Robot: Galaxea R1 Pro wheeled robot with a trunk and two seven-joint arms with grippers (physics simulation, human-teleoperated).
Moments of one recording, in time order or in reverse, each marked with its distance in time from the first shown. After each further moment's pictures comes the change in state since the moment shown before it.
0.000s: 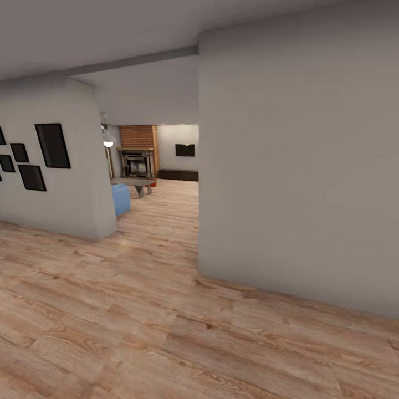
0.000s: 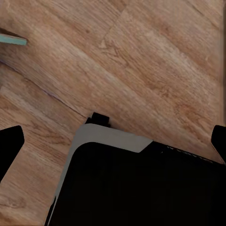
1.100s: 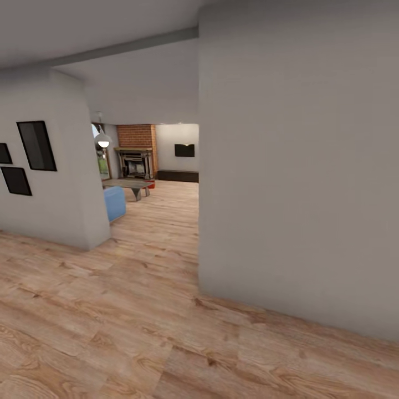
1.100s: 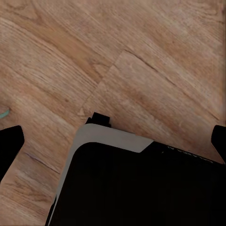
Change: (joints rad) left arm 0.000 0.002 0.000 0.000 0.000 0.001 0.000; right arm 0.000 0.002 -0.006 0.000 -0.002 -0.001 -0.001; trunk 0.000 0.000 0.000
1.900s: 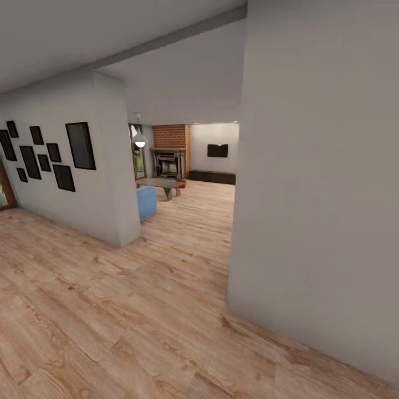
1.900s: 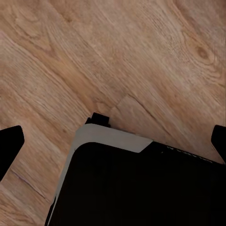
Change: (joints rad) left arm 0.000 -0.001 0.000 0.000 0.000 -0.001 0.000; right arm 0.000 0.000 0.006 0.000 0.005 0.000 0.000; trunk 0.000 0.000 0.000
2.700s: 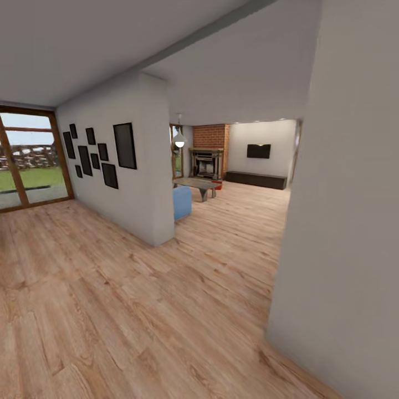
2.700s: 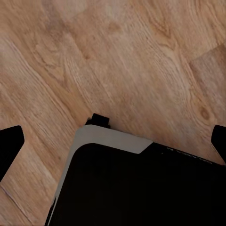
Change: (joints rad) left arm 0.000 0.000 0.000 0.000 0.000 -0.005 0.000; right arm 0.000 -0.001 0.001 0.000 0.002 0.000 0.001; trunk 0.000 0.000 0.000
